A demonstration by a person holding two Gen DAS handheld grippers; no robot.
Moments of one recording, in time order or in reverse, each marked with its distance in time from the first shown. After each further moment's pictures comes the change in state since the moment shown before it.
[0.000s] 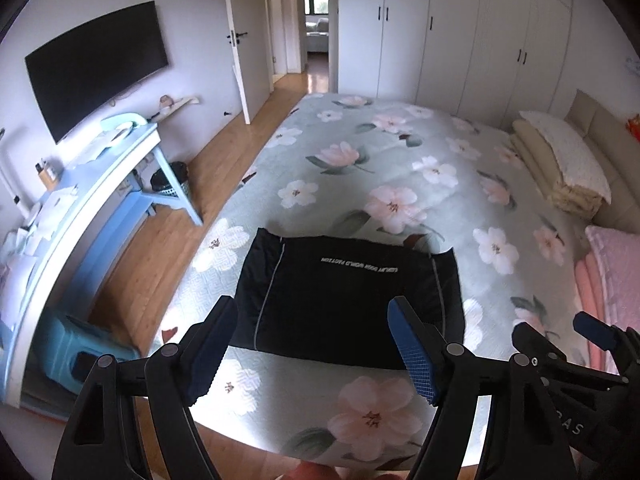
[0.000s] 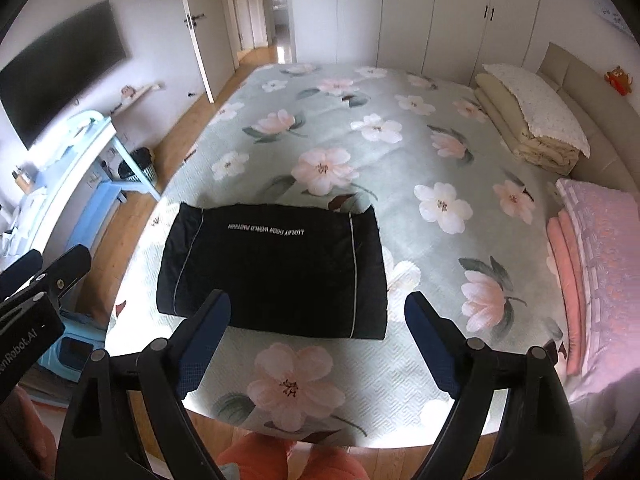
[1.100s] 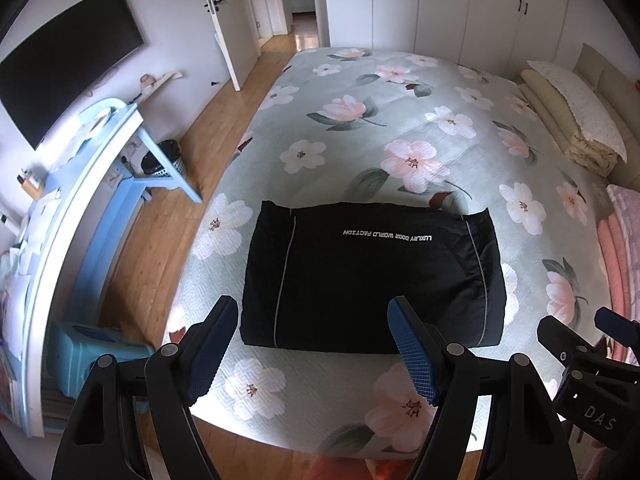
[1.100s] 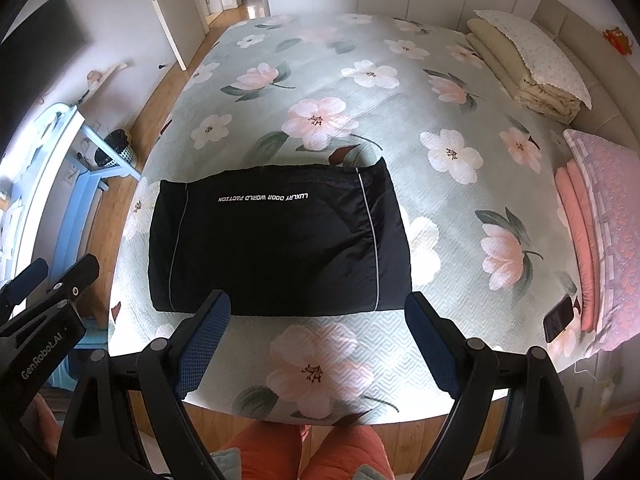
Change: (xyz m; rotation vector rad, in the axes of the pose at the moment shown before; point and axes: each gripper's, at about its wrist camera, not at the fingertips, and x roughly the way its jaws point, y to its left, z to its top) left arm 0.085 0.022 0.014 0.092 0.157 0.024; right arm 0.075 0.024 0.013 0.096 0.179 -0.034
